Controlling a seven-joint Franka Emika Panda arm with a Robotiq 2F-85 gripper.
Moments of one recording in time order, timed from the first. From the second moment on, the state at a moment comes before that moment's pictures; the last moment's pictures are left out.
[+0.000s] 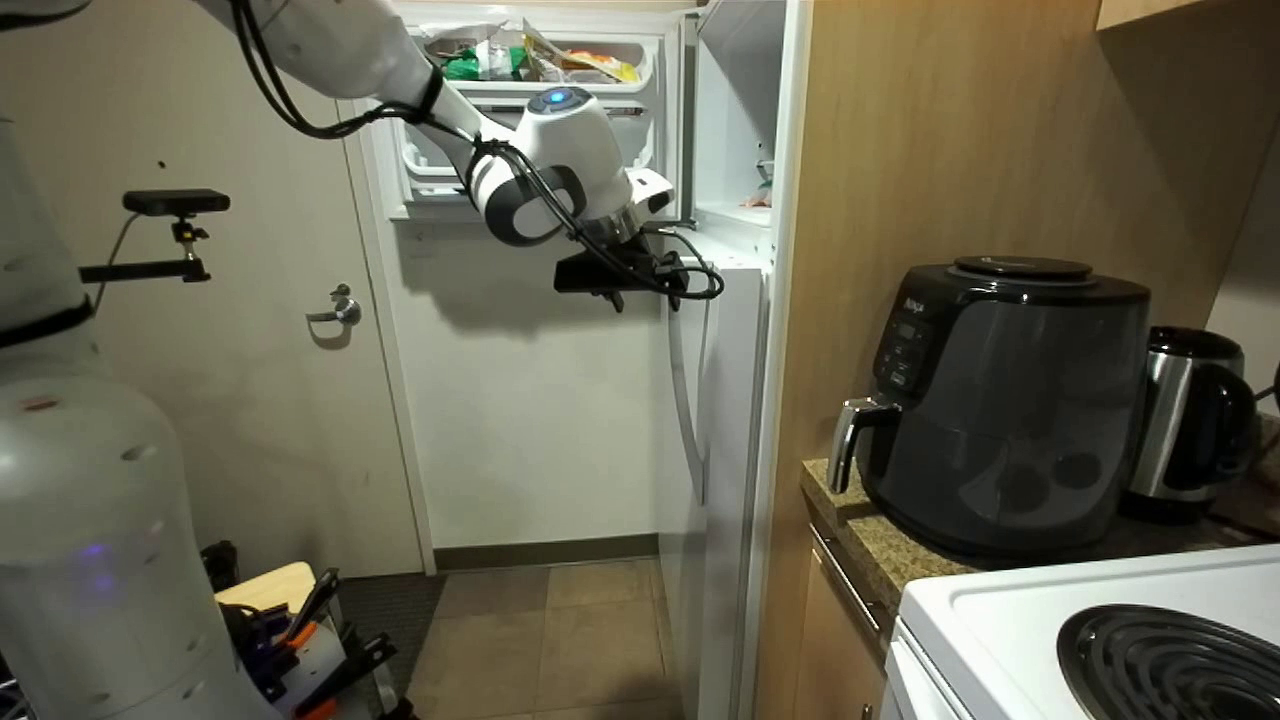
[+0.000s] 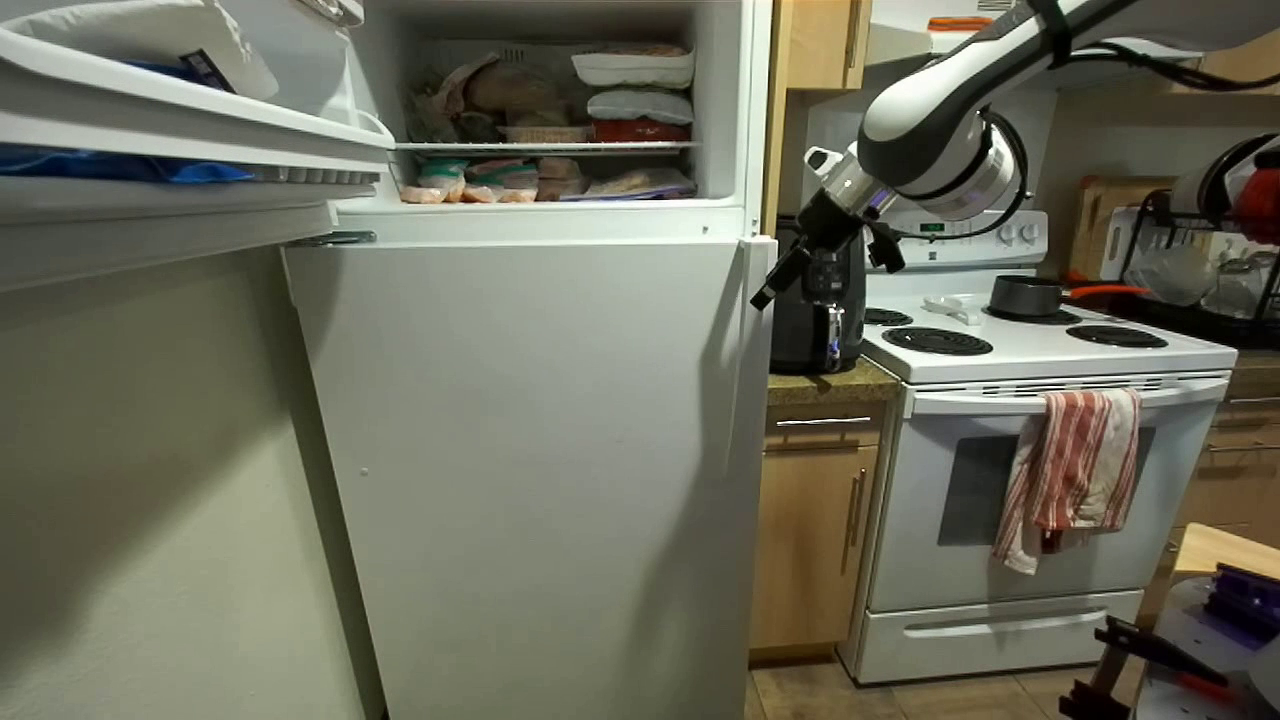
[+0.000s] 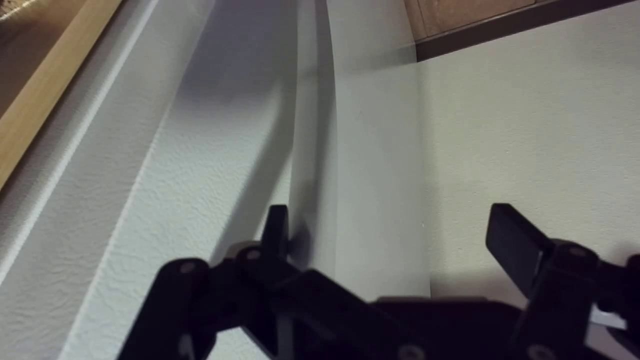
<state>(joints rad) 0.24 -0.05 -0.10 -2.31 0.55 2.86 -0.85</state>
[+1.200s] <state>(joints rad) 0.27 -0.01 -0.09 -2.34 0.73 2.98 -0.99</state>
